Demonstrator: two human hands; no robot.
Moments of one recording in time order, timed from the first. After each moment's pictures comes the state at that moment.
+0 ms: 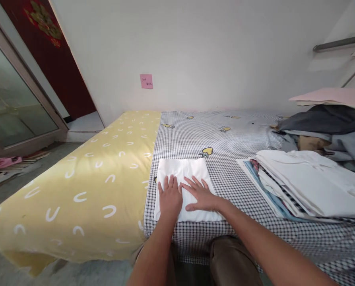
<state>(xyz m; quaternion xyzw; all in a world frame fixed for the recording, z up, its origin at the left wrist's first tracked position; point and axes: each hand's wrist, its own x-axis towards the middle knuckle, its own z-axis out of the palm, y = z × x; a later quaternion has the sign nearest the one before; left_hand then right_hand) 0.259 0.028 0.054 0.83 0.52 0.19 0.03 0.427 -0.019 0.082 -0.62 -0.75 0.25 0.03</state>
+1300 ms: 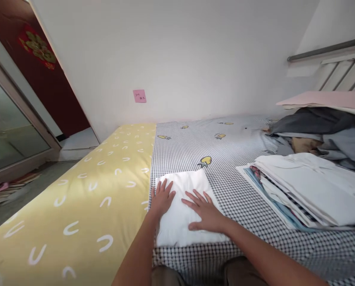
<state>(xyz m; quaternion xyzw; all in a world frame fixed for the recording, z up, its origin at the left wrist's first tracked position) 0.231 0.121 0.063 0.87 0.47 0.11 0.10 0.423 -0.019 0.069 -0.63 -0.75 0.19 0.09</state>
